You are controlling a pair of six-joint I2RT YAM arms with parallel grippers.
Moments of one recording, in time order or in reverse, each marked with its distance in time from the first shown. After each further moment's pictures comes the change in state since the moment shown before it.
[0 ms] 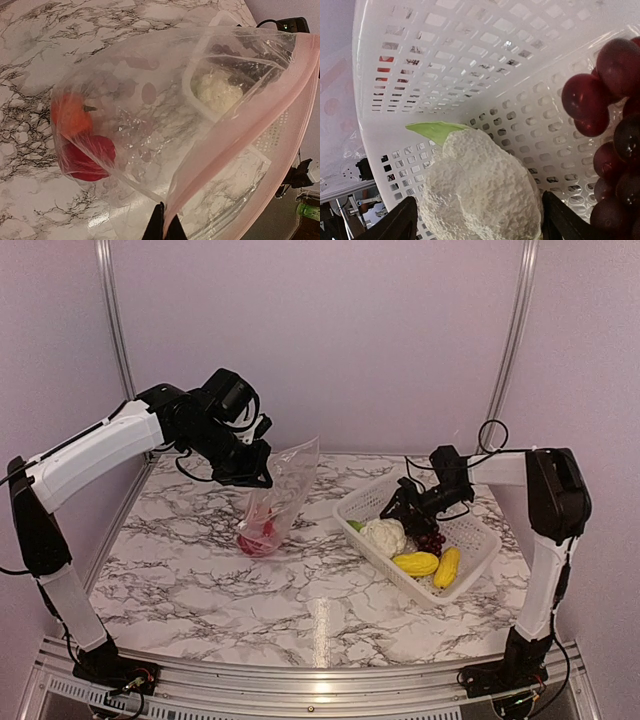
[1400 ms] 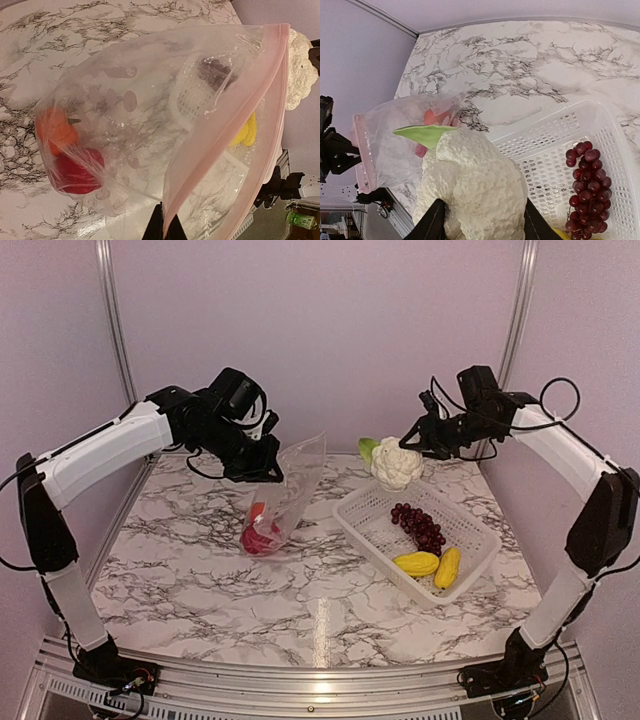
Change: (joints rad) left arm 0.002 0.035 0.012 0.080 0.026 -0.034; right arm 0.053 -0.299 0.306 -0.193 0.269 0.010
